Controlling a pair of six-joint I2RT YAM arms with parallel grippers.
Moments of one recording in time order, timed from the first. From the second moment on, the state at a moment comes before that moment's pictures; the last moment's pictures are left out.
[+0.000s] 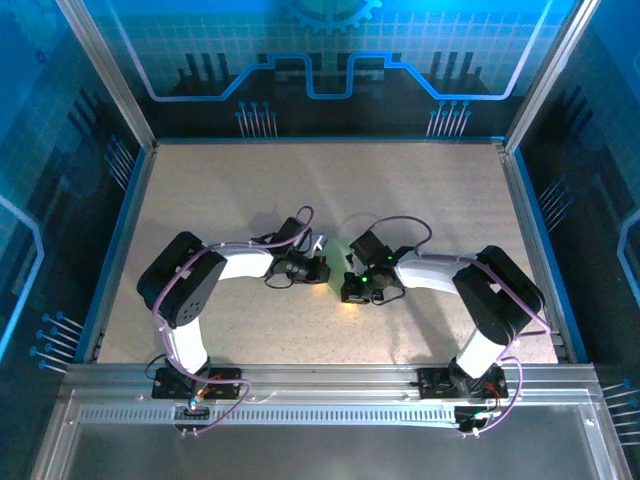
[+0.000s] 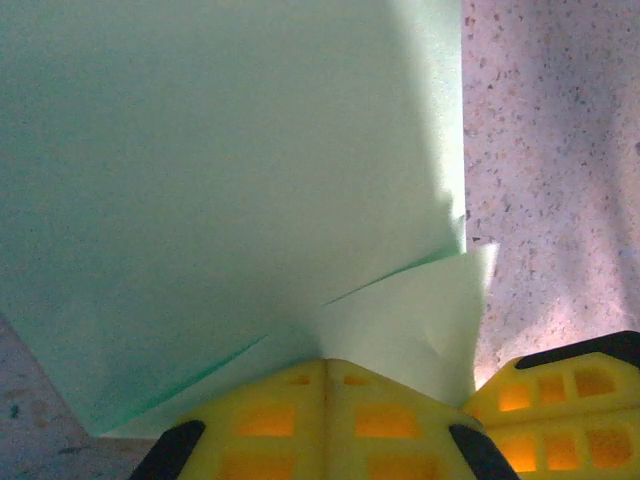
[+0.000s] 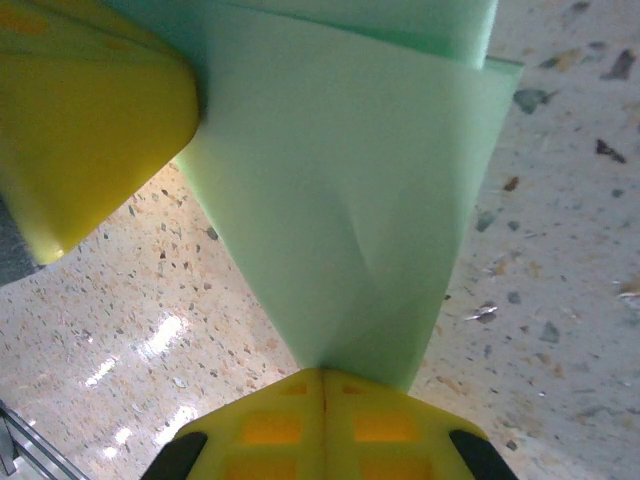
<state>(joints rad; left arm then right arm) -0.57 1.82 0.89 -0.08 0.49 -0.53 0.68 1.67 0.81 -0.36 -0.38 0.67</state>
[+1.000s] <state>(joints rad) -0.57 1.83 0.89 -0.09 0.48 -0.52 0.68 1.71 0.82 -0.21 -0.40 0.71</state>
